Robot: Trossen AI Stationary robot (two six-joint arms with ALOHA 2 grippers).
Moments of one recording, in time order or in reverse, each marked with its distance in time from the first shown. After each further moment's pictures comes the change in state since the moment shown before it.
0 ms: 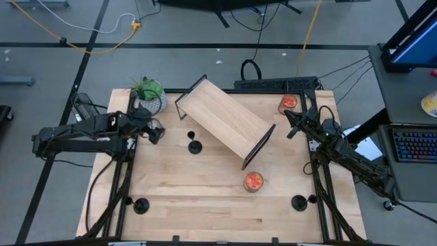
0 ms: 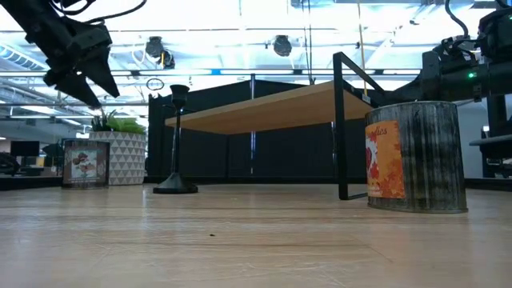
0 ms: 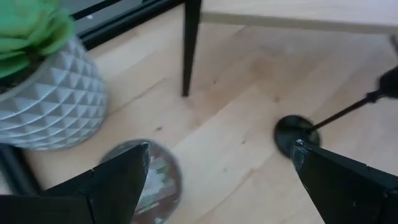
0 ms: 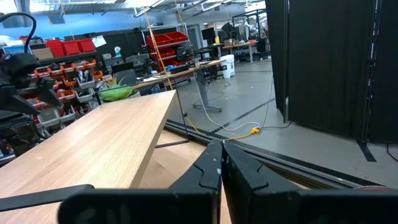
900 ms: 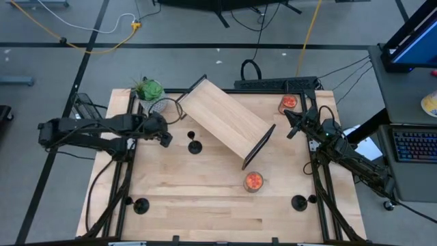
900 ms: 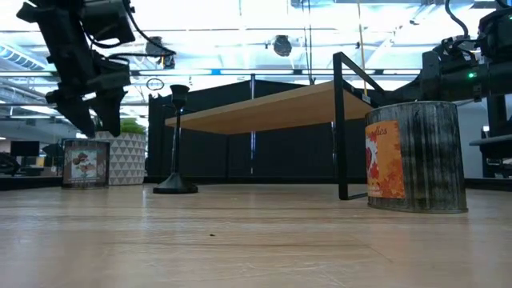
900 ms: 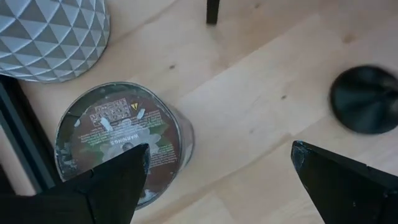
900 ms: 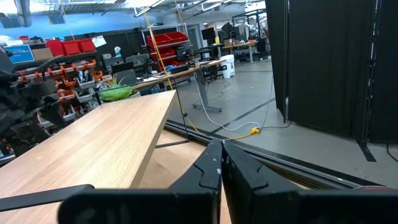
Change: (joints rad) left arm 0.000 0.356 0.000 -0.035 0.021 -0.173; right arm 0.000 0.000 0.000 0.000 0.000 0.000
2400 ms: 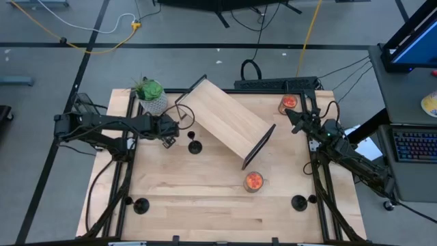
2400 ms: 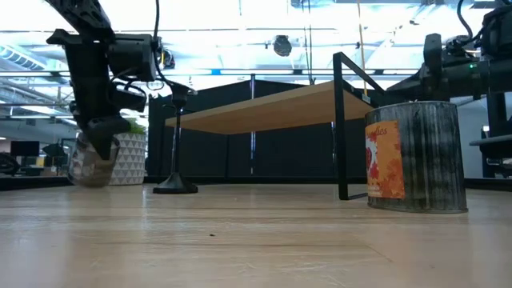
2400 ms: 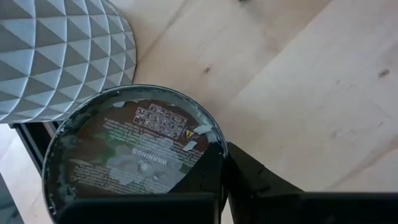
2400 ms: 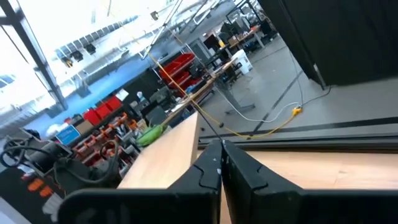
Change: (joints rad) left arm 0.018 0.298 0.000 -0.002 -0.105 0.182; right arm 0.000 0.000 0.000 0.053 0.000 0.454
